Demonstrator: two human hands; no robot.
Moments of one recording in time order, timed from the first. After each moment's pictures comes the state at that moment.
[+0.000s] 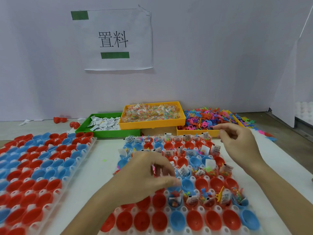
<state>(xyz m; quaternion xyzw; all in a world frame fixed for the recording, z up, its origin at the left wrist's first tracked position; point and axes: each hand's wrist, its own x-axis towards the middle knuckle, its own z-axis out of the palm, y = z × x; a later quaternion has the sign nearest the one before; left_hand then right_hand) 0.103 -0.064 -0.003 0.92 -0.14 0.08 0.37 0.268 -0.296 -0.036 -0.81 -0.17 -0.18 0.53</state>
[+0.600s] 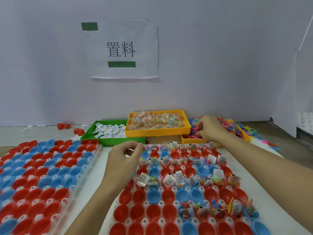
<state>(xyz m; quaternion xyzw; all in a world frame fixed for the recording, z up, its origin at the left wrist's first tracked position) 0.128 -0.014 -0.020 0.80 0.11 0.32 0.49 0.364 -0.219 -0.007 -0.96 -0.18 -0.06 0.19</state>
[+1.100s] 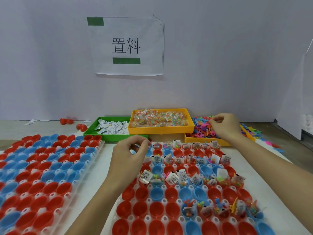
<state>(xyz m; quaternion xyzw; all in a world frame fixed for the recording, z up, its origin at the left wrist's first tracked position) 0.128 -0.015 -0.019 0.81 0.08 0.34 0.46 0.362 -0.244 -0.013 -0.88 -0.10 -0.17 0.42</state>
